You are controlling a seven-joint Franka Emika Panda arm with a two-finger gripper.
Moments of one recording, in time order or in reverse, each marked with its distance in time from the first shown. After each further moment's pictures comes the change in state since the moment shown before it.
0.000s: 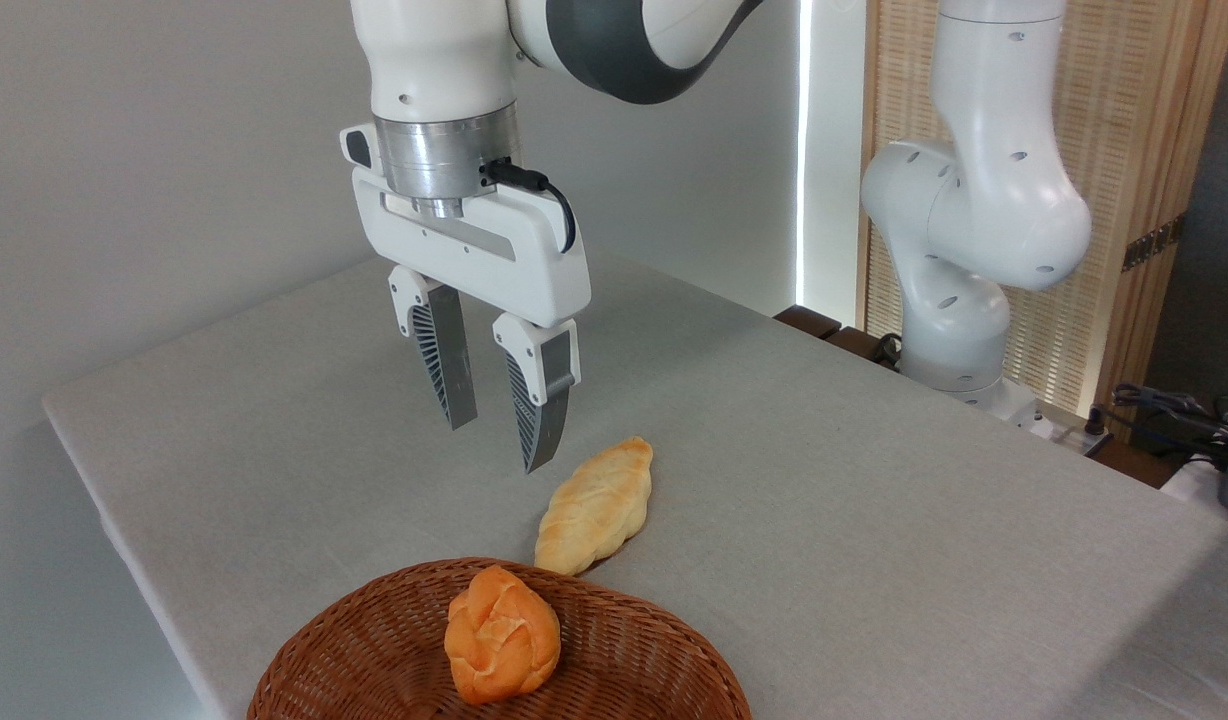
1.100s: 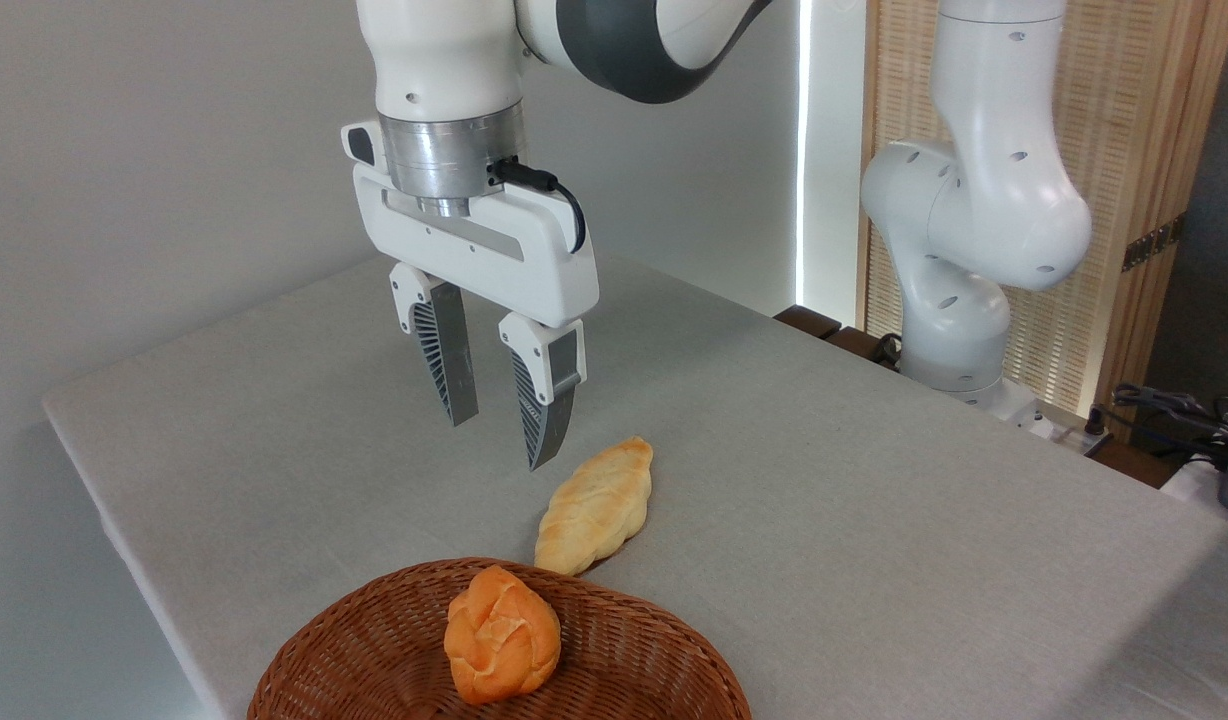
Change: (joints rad) arm 0.003 -0.001 0.012 0.008 -0.026 -0.015 0.000
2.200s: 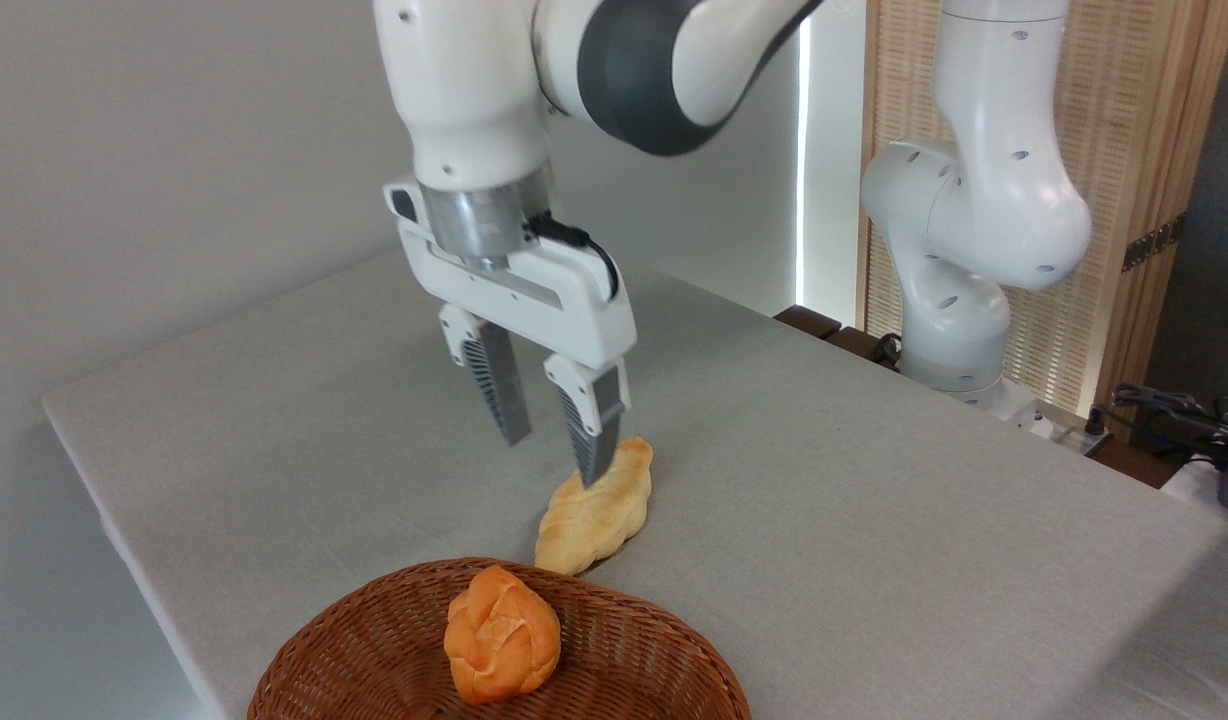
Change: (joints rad) arm -0.002 -0.027 0.000 -0.134 0.000 -0.016 0.016
